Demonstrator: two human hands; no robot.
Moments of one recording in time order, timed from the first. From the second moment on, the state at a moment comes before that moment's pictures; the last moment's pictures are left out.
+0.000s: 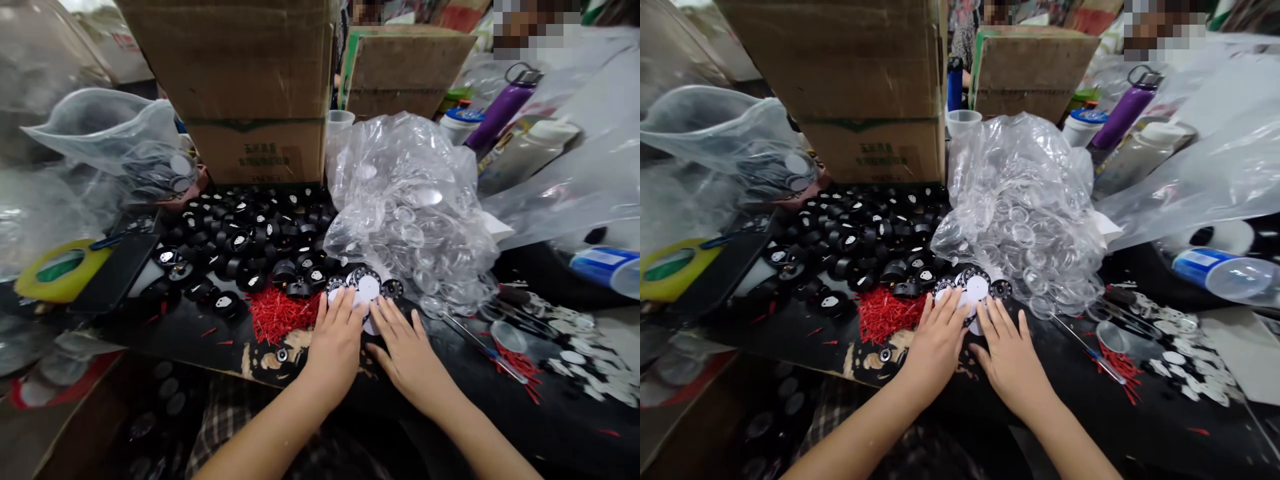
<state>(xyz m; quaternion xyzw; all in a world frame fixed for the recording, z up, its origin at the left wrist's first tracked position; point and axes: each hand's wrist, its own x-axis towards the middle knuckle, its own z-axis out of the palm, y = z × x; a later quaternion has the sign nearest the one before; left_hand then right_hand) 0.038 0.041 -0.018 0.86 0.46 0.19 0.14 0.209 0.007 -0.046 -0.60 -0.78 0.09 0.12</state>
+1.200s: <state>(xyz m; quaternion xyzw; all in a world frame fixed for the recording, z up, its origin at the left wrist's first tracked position) -0.037 0.003 0.015 0.03 0.46 0.47 0.75 0.170 0.033 0.003 -0.67 -0.60 0.30 0.32</state>
